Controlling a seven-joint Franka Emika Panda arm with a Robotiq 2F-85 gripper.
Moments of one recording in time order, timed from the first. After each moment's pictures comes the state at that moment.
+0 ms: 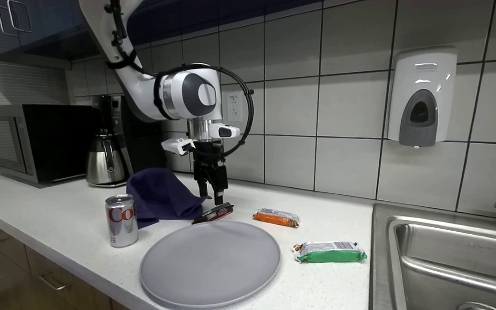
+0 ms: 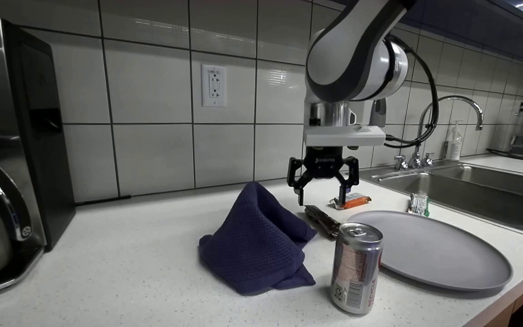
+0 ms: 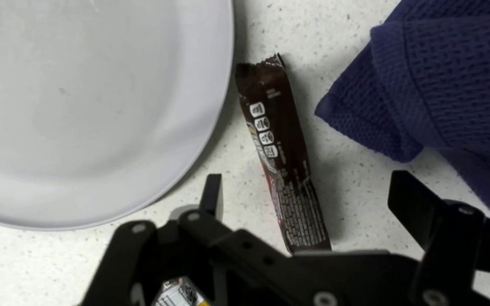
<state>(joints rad) 0.17 0.33 -0.01 -2.11 -0.07 2.44 0.57</state>
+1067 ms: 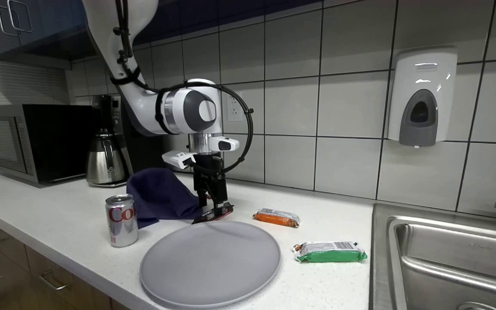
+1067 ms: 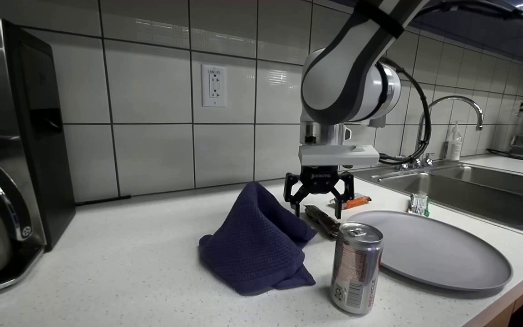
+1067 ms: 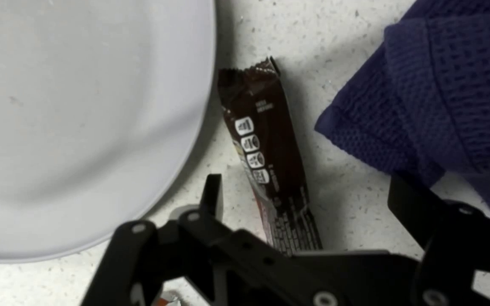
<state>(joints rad) 0.19 0.41 -0.01 -2.10 -0.07 2.49 0.57</state>
